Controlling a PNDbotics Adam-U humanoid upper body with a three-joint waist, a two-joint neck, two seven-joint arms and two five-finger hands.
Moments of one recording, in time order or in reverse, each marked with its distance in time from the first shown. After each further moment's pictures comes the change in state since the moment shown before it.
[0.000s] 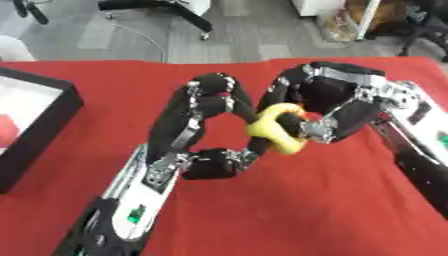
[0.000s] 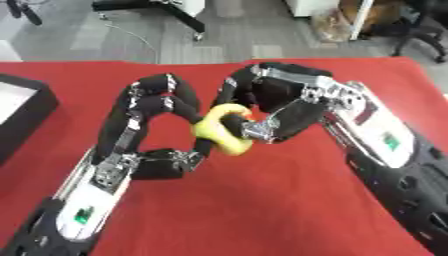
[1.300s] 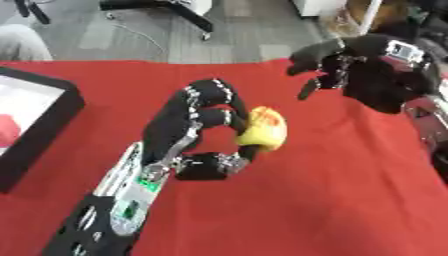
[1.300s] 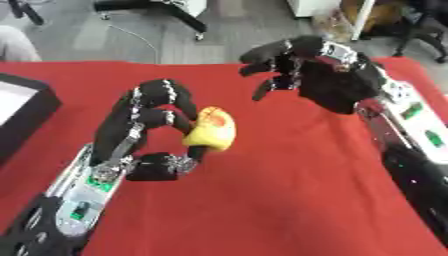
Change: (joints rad) left arm 0.058 0.095 0.064 0.053 -0.263 -0.045 0.114; right arm 0.124 -0.069 -0.205 0.041 -0.210 -0.142 -0.100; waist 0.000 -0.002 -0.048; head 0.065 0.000
